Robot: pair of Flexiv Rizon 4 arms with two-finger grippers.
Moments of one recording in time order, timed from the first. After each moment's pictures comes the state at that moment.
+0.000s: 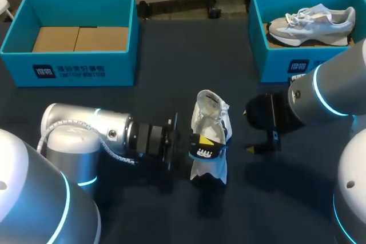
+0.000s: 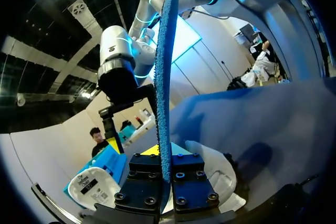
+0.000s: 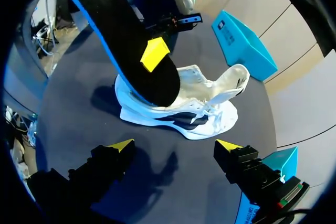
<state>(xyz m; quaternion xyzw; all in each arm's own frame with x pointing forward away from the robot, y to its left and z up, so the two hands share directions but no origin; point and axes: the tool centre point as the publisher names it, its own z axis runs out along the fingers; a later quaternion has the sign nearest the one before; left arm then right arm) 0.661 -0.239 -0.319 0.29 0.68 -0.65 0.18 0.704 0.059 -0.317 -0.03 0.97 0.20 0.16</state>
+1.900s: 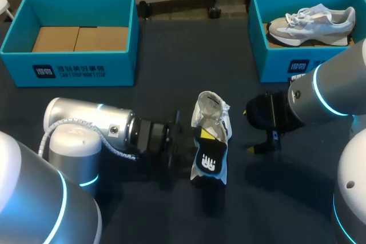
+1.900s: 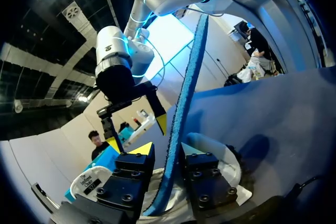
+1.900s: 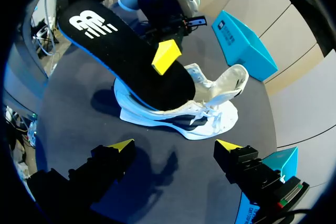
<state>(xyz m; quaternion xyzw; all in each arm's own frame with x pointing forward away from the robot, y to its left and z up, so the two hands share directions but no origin) 0.664 -0.240 -0.320 0.31 0.68 -0.64 0.18 0.705 0.060 -0.317 -0.03 0.97 0.20 0.16</state>
